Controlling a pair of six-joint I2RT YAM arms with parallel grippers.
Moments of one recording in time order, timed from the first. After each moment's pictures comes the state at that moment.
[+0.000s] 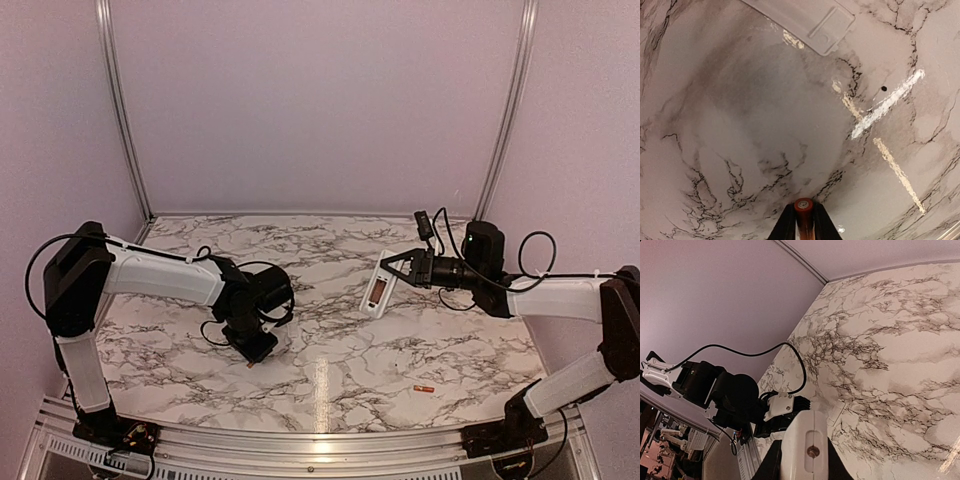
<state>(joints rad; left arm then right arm) -0.94 1.88 1.20 -0.76 -0.02 -0.21 0.40 1.36 0.64 0.51 -0.80 0.69</state>
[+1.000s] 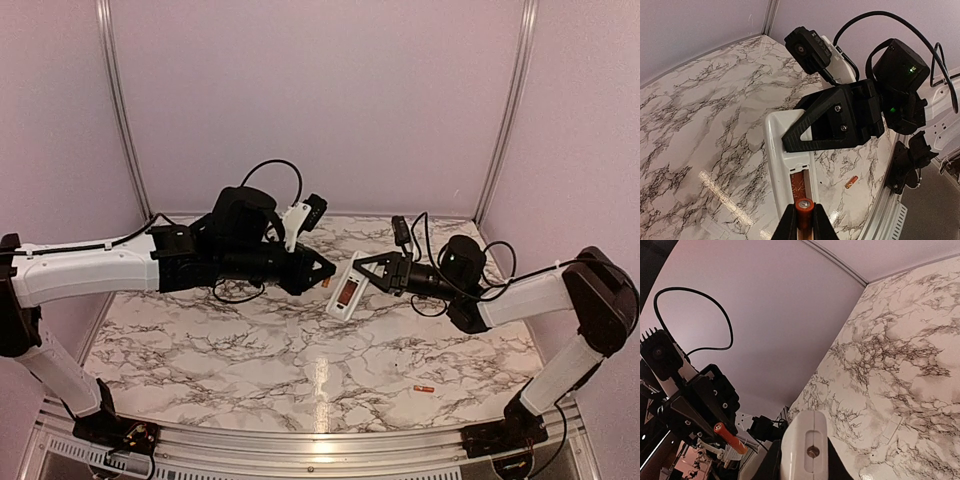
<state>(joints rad) -1.02 1.54 1.28 -0.18 0.09 -0.33 0.57 1.54 0.60 0.99 -0.72 1.00</state>
